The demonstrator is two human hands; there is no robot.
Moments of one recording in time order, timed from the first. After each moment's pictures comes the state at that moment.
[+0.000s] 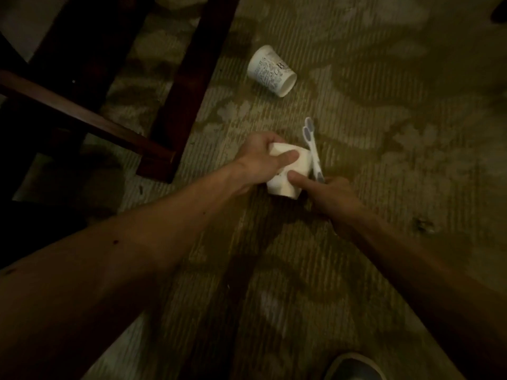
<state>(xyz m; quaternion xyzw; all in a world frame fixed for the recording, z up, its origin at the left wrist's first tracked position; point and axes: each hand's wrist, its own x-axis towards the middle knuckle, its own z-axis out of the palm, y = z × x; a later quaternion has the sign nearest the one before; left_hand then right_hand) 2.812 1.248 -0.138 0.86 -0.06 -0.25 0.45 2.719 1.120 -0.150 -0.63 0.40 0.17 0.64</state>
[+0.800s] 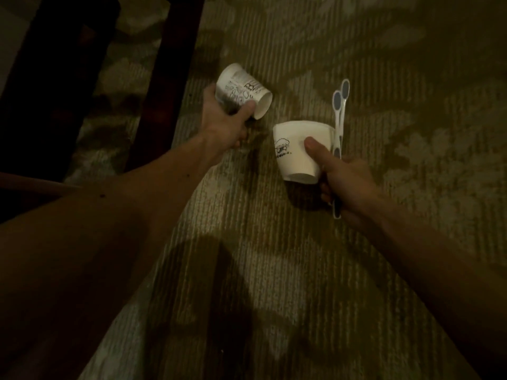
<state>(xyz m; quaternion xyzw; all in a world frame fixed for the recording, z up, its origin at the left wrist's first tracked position) 2.936 1.214 -0.151 0.84 0.05 -0.17 0.51 2.780 1.067 -0.154 -0.46 0.39 0.09 0.79</state>
